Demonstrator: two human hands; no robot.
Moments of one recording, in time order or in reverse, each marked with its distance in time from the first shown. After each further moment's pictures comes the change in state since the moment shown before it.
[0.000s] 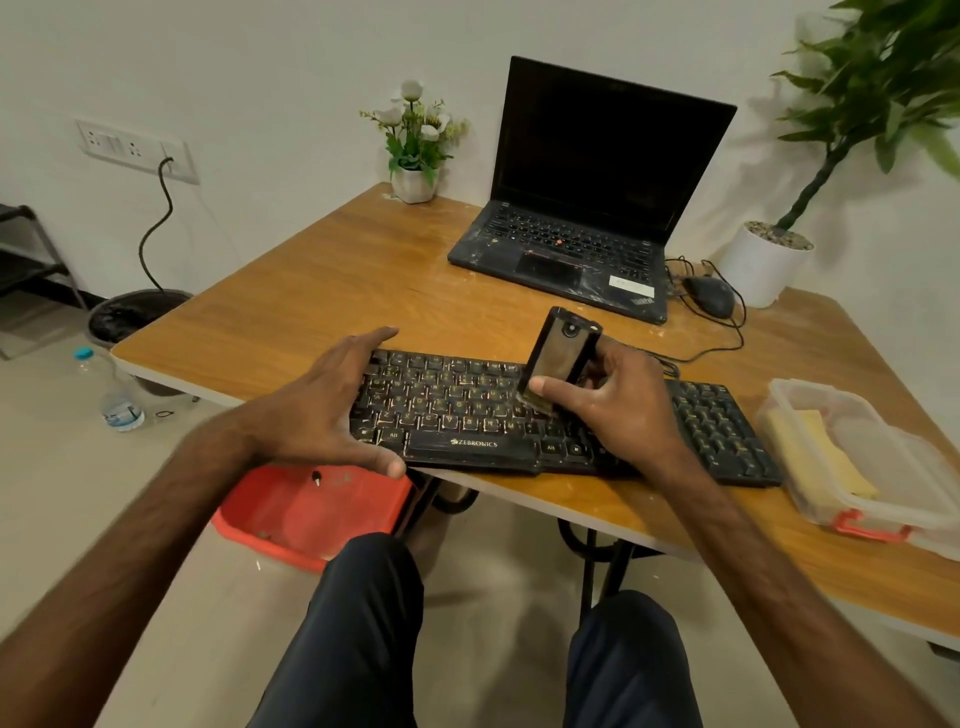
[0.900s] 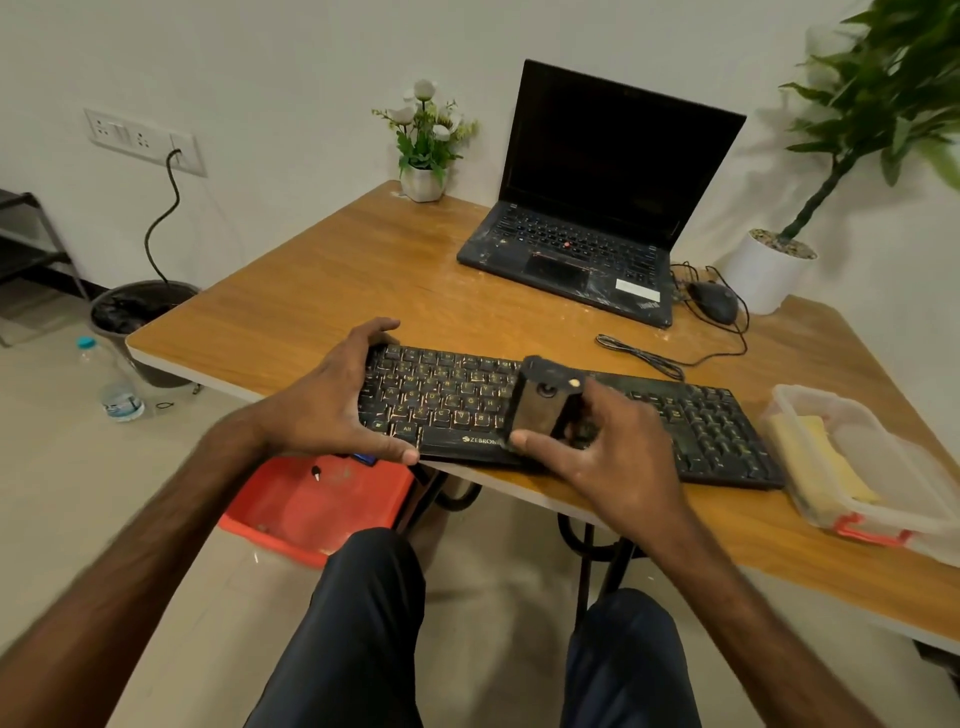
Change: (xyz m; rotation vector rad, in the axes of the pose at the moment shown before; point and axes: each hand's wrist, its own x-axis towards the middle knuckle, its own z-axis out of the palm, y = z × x) left_hand 0.006 -0.016 0.011 -0.259 0.073 0.030; right_hand -0.050 -0.024 0.007 -0.188 -0.032 -0.073
